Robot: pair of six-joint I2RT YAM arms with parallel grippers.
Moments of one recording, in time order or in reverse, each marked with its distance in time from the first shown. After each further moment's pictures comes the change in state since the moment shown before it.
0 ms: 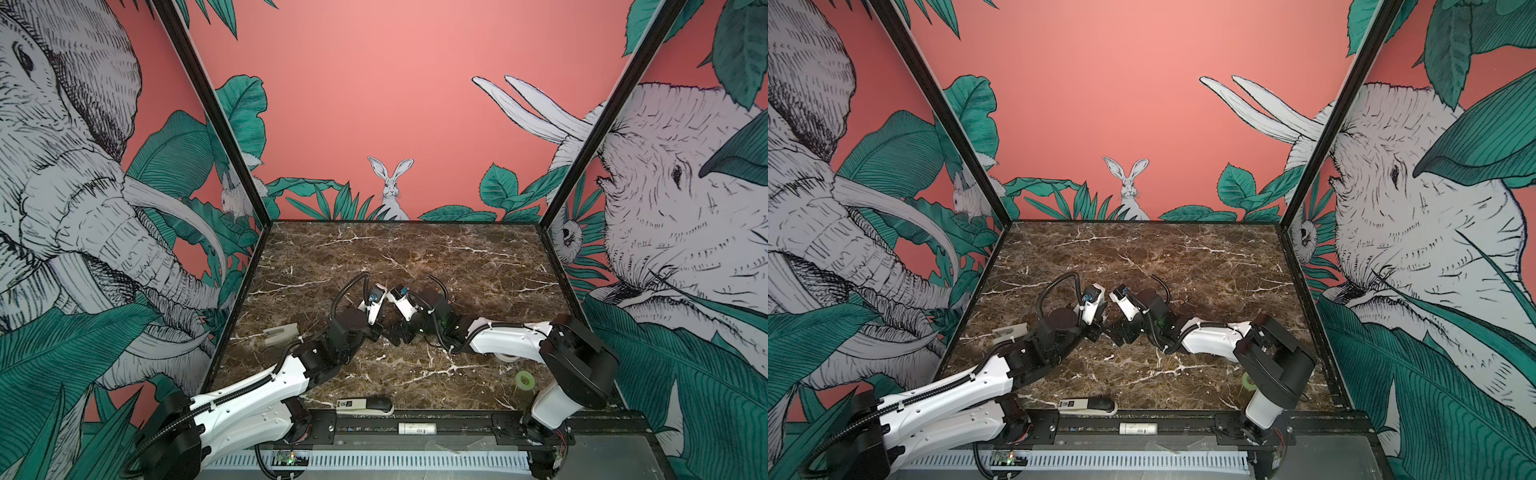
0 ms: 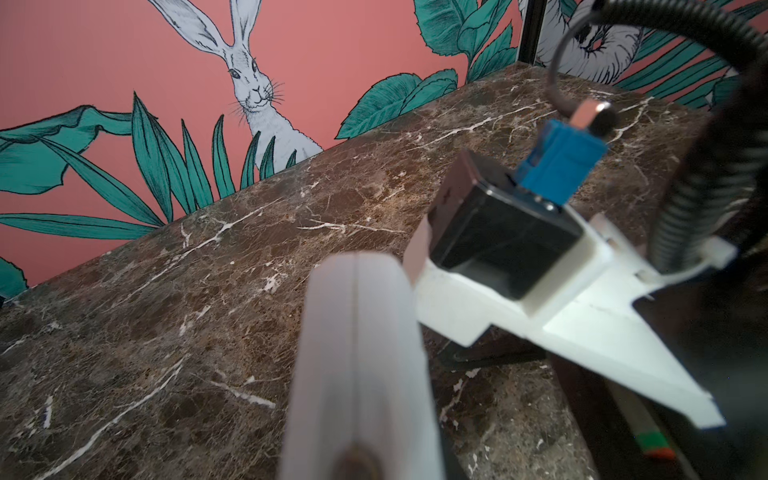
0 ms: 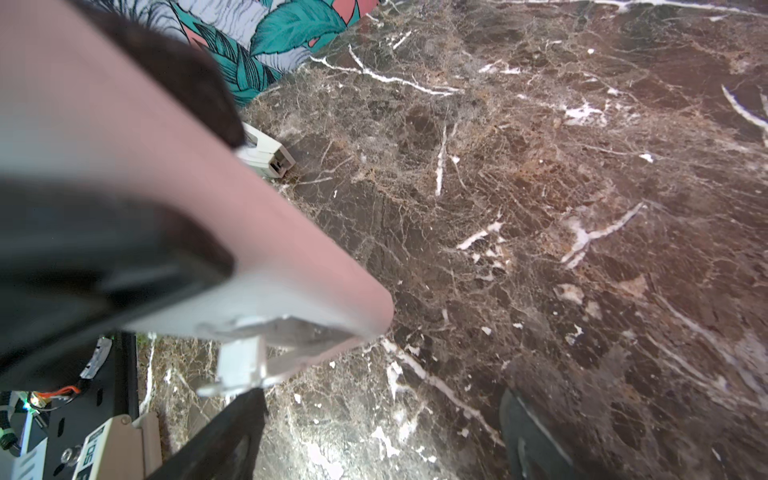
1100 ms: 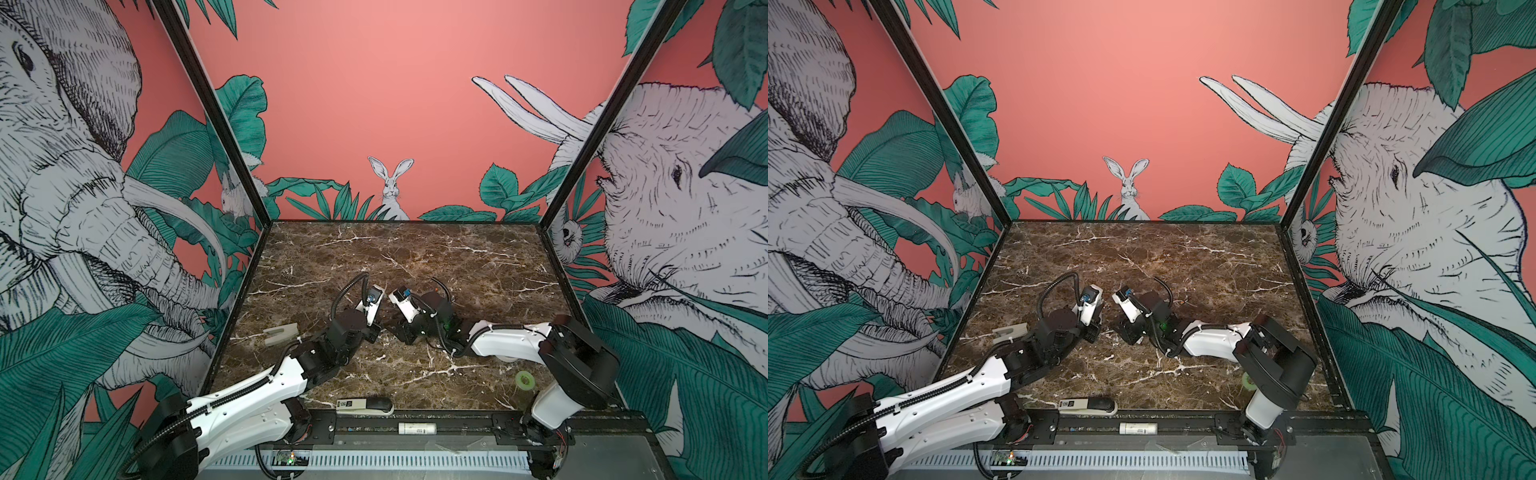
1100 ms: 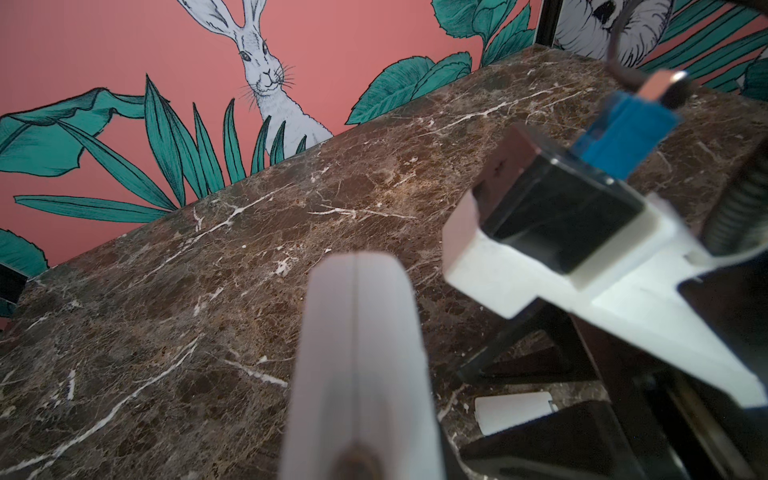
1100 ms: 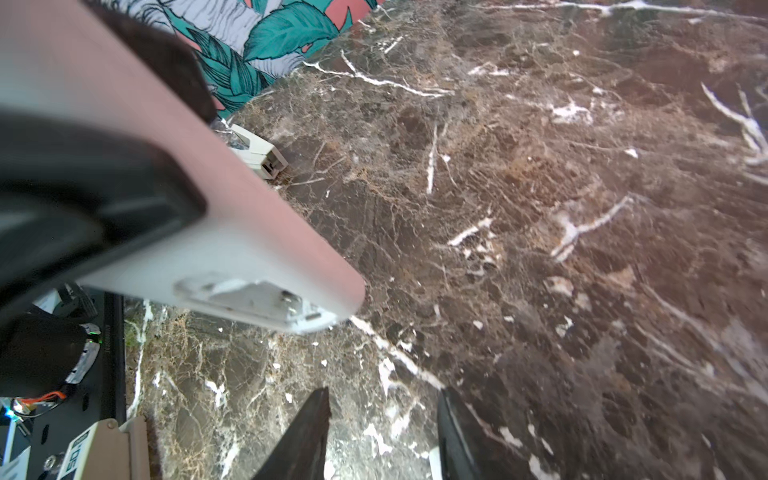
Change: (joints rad) left arm 0.000 -0.021 0.000 -0.064 -0.024 -0.019; right arm -0.002 -0.027 -0.040 0.000 0.038 0.015
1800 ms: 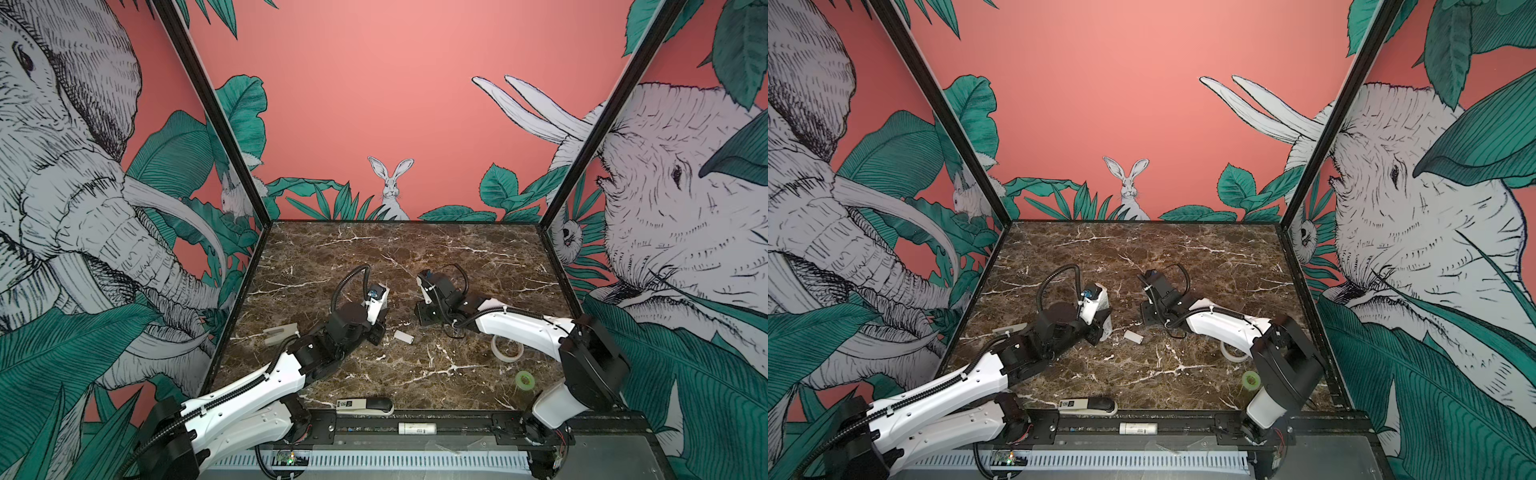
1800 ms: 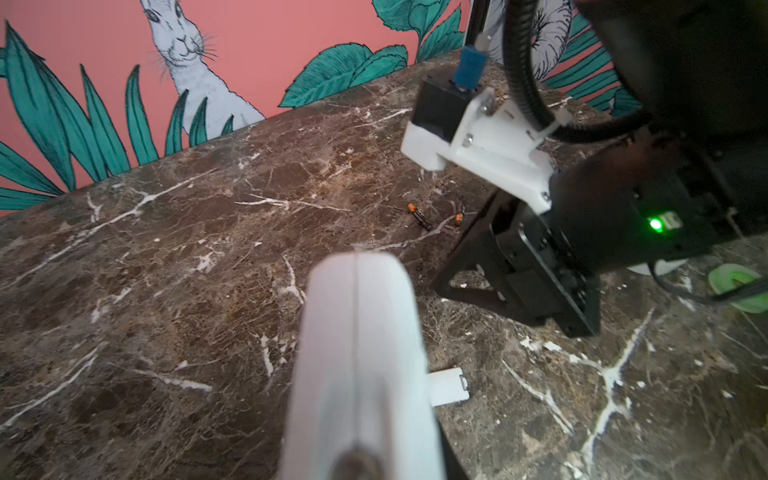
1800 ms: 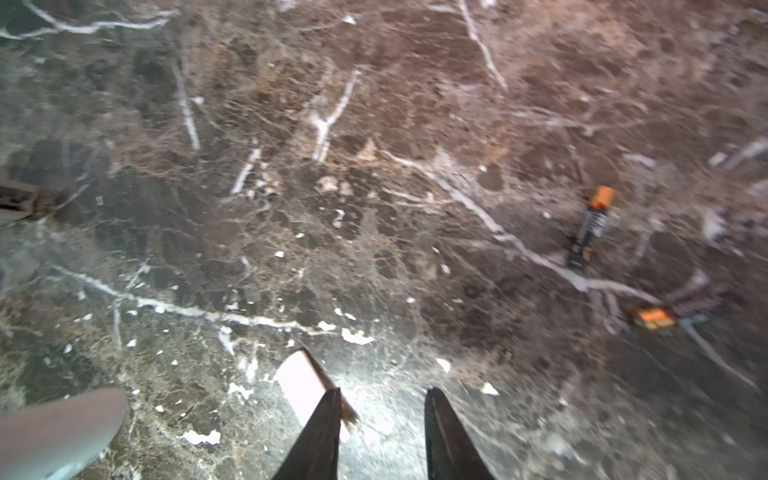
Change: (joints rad) left arm 0.031 0.006 0.088 -0.133 0.243 -0.121; right arm -0.129 -0.005 0.261 -0.663 0.272 0.257
